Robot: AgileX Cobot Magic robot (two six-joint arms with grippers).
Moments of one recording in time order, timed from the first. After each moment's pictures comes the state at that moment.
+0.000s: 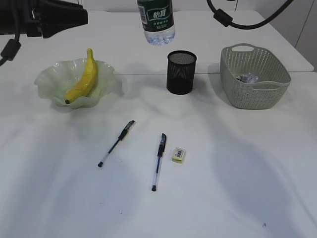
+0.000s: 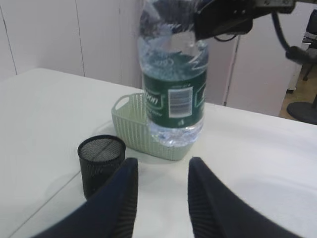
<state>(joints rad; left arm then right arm) 0.02 1.80 -1.28 -1.65 1.12 1.95 0.14 2.21 -2.24 1.36 1.22 -1.38</state>
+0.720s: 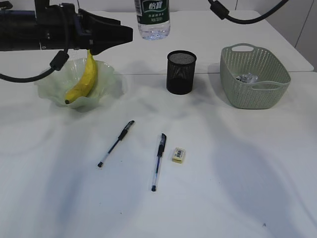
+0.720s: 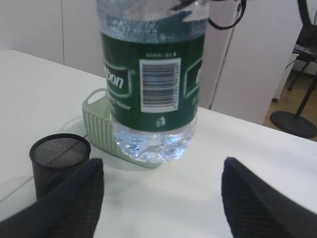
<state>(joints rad) -0.16 1.88 -1.28 -1.76 0.97 1.94 0.14 2.21 -2.24 1.43 1.22 -1.30</state>
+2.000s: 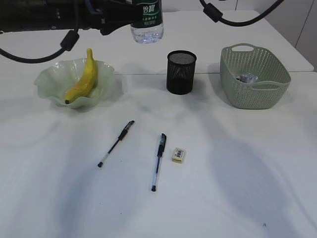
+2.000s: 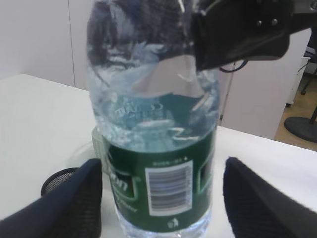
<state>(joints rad) -0.22 1.88 -1.39 -1.77 0.91 1.91 0.17 2.21 -2.24 1.42 1.22 -1.31</state>
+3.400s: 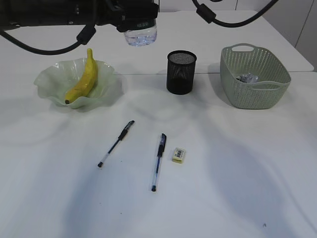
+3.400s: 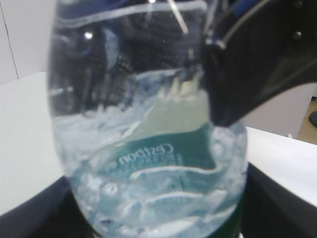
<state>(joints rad) -0.30 1.88 -1.43 -1.77 0.75 1.91 0.20 2.21 -2.24 1.42 1.22 -1.29</state>
